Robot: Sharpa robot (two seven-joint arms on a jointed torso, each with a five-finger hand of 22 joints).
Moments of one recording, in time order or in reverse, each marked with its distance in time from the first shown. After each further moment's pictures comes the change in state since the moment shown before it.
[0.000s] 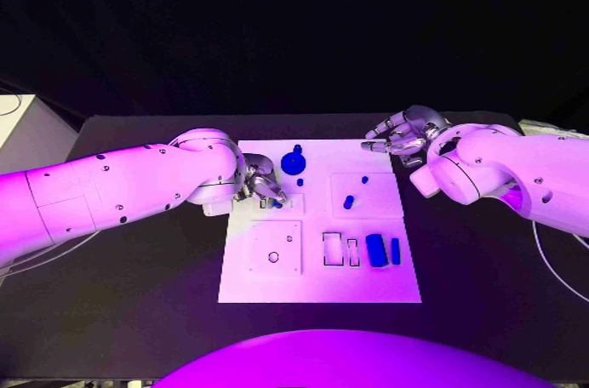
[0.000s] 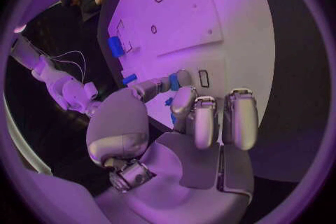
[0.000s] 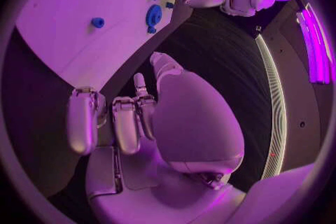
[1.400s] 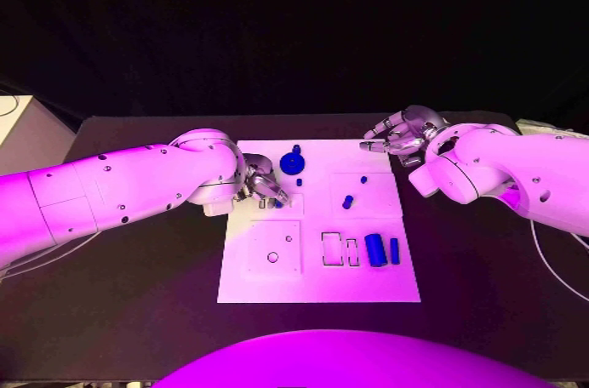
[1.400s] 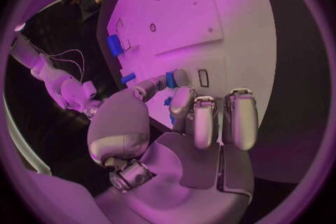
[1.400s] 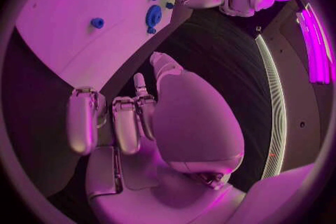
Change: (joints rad) left arm -0.002 0.012 -0.002 -0.015 0.005 -0.006 -0.002; left_hand -0.006 0.012 -0.162 0.019 -0.035 0.043 -0.032 -0.014 -0.003 0.003 0.000 0.000 0.004 0.000 0.000 0.000 0.000 0.000 0.000 0.000 0.000 0.001; right arm -0.001 -0.002 0.000 0.000 0.000 0.002 0.001; right_hand 0.000 0.000 0.000 0.000 0.000 0.000 0.000 0.000 0.000 -0.004 0.004 0.000 0.000 0.000 0.000 0.000 0.000 0.000 0.000 0.000 0.000 0.000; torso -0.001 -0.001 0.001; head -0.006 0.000
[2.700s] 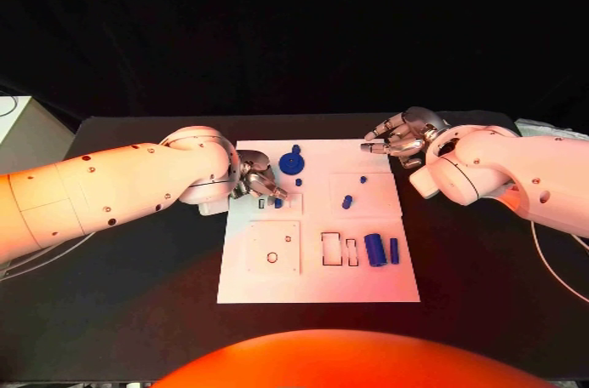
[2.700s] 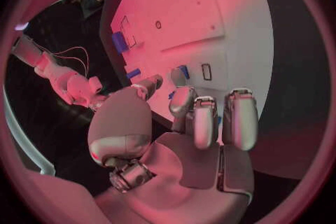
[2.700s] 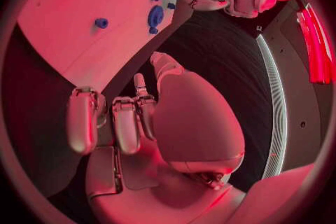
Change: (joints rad) left arm -0.005 -0.041 0.033 0.050 -0.012 -0.015 0.002; left_hand 0.052 -0.059 -0.209 0.110 -0.147 0.007 -0.005 -0.011 -0.002 -0.005 -0.004 -0.007 -0.012 0.000 0.000 0.000 0.000 0.000 0.004 -0.004 -0.008 0.000; right arm -0.006 -0.006 0.000 -0.001 0.000 0.001 0.002; right_hand -0.005 -0.005 0.007 0.001 0.000 -0.003 0.003 0.004 0.000 0.000 0.000 0.000 0.000 0.000 0.000 0.000 0.000 0.000 0.000 0.000 -0.004 0.000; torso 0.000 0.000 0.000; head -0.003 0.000
